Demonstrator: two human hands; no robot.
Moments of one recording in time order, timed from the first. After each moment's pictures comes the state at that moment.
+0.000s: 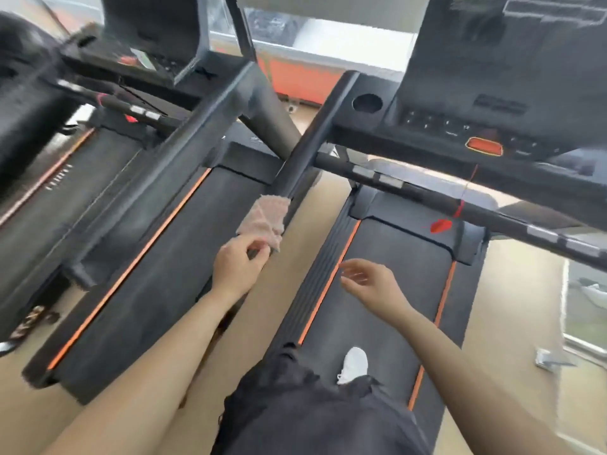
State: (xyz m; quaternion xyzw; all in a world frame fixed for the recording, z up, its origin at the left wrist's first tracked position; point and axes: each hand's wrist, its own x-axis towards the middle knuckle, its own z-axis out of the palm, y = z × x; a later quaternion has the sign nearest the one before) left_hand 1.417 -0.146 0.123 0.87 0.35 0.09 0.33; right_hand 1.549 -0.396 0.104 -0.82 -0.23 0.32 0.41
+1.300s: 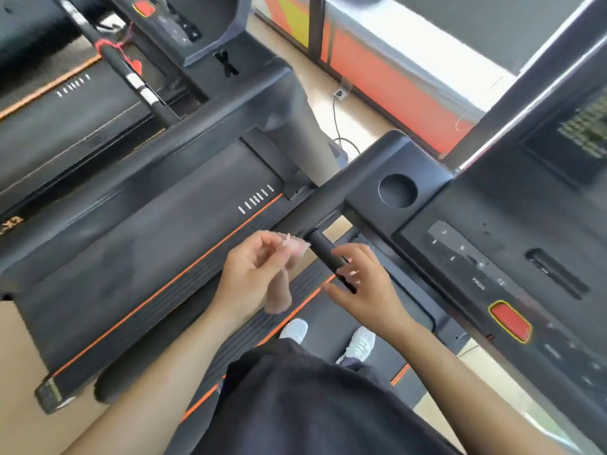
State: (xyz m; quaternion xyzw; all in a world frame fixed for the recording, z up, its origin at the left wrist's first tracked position) left_hand 1.632 -0.125 0.182 0.59 0.43 0.21 0.66; right_hand 1.804 -0.264 0.146 -0.75 -0.44 0.33 0.36
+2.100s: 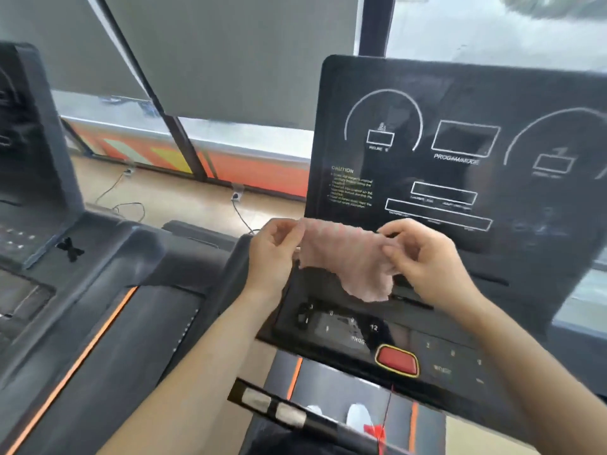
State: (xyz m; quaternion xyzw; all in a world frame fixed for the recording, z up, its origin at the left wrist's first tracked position) left_hand 1.959 -0.184 0.248 0.67 0.27 0.20 0.66; right_hand 2.046 -0.413 0.265 -0.82 -0.28 0.07 0.49
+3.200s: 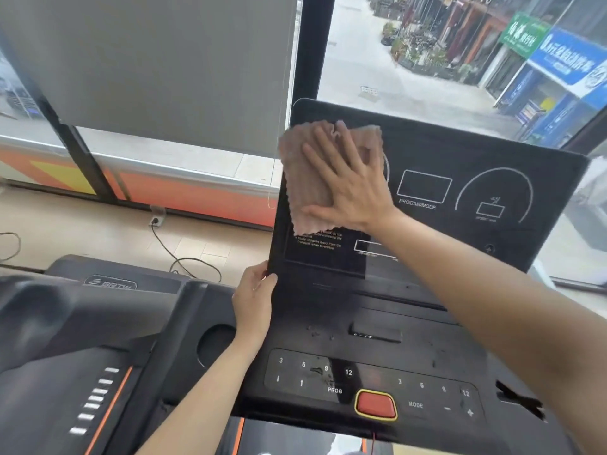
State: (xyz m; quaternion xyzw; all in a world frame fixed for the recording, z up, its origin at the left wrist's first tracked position) left_hand 2.018 -0.158 0.155 0.62 0.28 0.15 0.71; right_hand 2.200 -0.298 0.310 -0.87 -0.39 -0.28 -0.11
